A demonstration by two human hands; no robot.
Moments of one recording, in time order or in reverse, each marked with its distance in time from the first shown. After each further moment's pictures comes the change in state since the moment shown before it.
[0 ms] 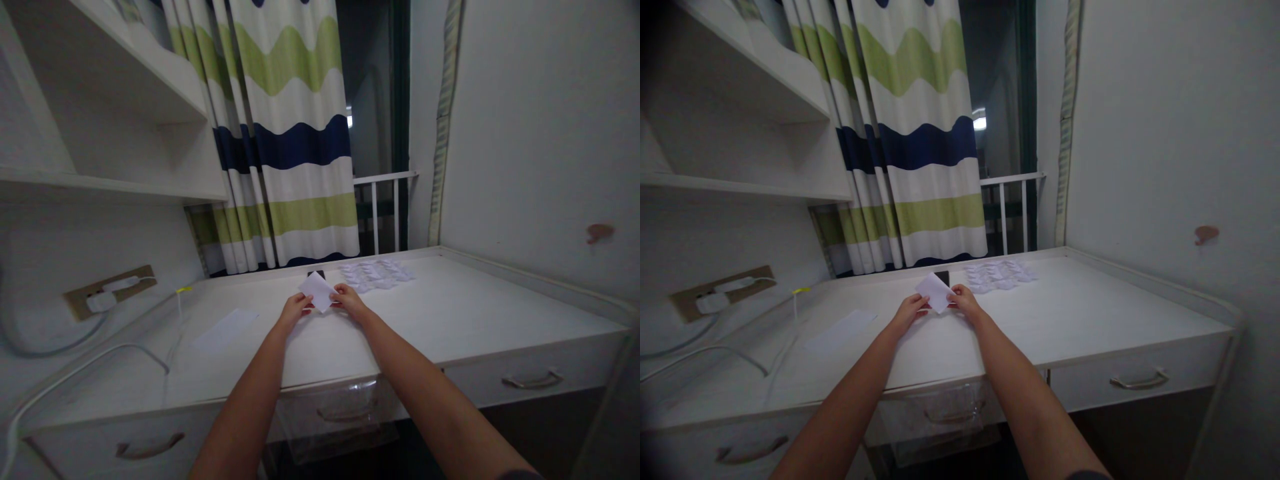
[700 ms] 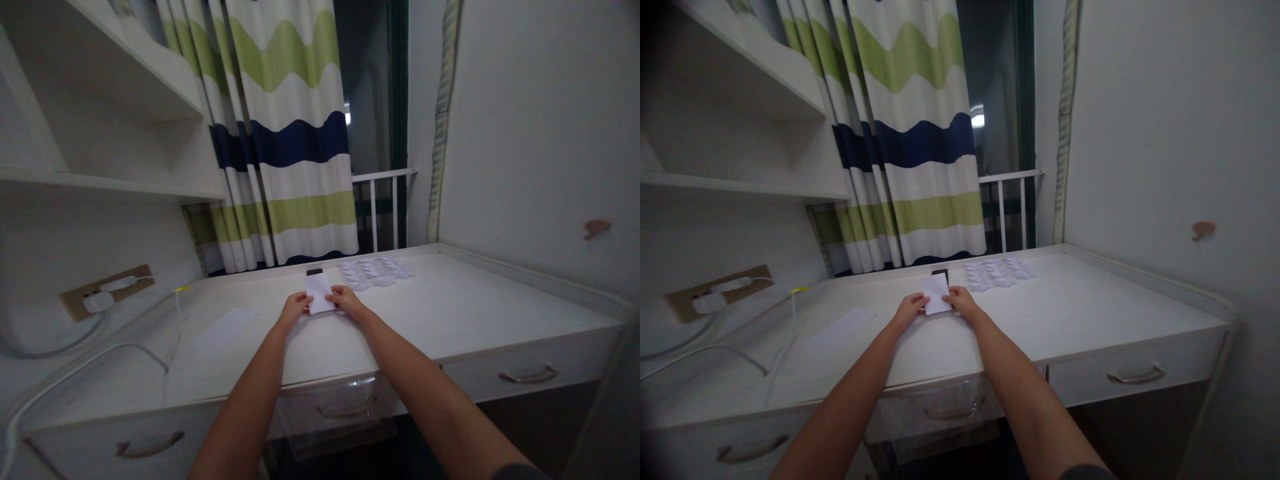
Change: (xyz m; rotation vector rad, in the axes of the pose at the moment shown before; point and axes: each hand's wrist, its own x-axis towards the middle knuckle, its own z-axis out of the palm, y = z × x) left_hand 0.002 -0.002 0.004 0.035 -0.014 0.023; right_hand -0.006 -0.003 0.004 -0.073 -0.093 -0.005
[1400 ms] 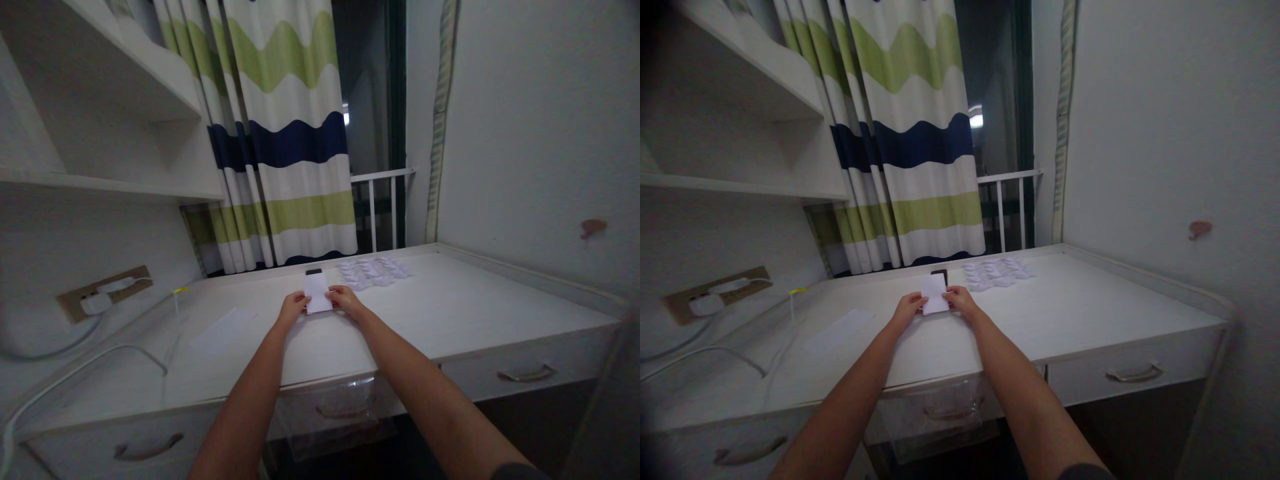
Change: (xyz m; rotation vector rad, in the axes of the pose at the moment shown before) left_hand 0.003 -0.002 -0.003 0.045 0.041 0.039; right_hand 0.000 -0.001 0.001 0.043 0.024 0.021
